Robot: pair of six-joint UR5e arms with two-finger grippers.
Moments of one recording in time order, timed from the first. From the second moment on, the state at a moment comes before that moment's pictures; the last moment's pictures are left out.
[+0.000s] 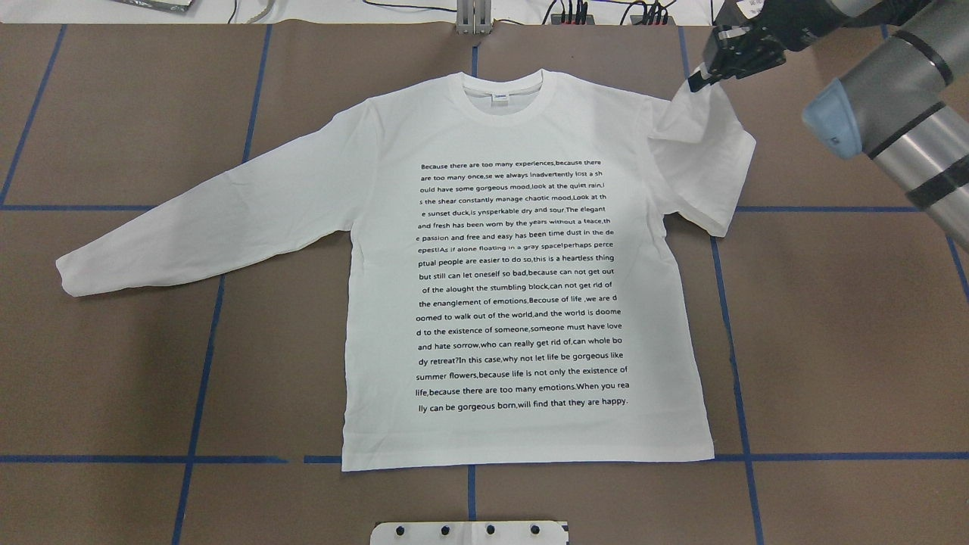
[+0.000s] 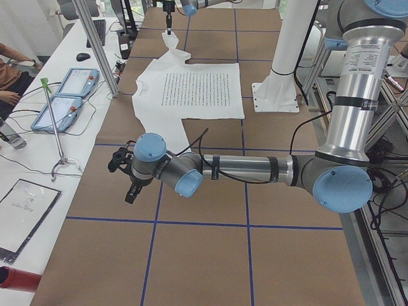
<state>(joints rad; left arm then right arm) -1.52 -1.71 -1.43 -2.16 -2.33 -0.16 1.13 -0.94 1.37 -1.00 2.55 0.83</state>
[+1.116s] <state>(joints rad) -1.52 -1.71 -1.41 -2.16 -2.31 -0.16 0.85 -0.51 1.12 -1.10 2.23 0.90</state>
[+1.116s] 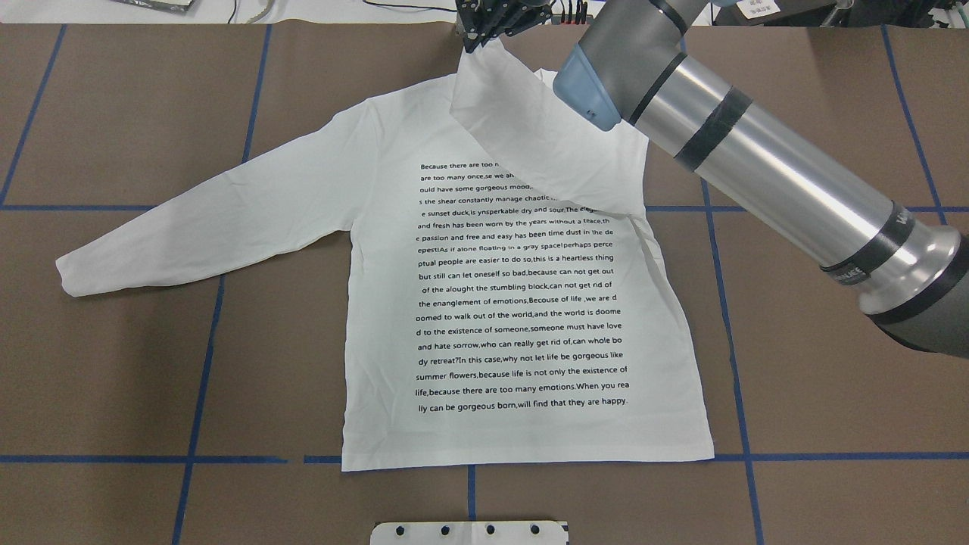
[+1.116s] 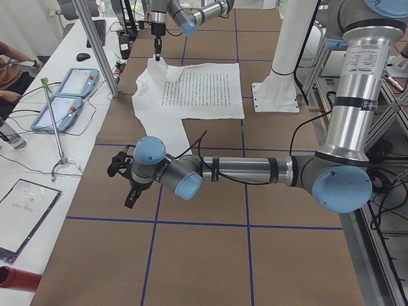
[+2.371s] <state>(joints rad) -1.52 -1.74 -1.38 -2.18 -2.30 -0.16 0.63 -0.24 0.65 -0.92 1.80 0.91</state>
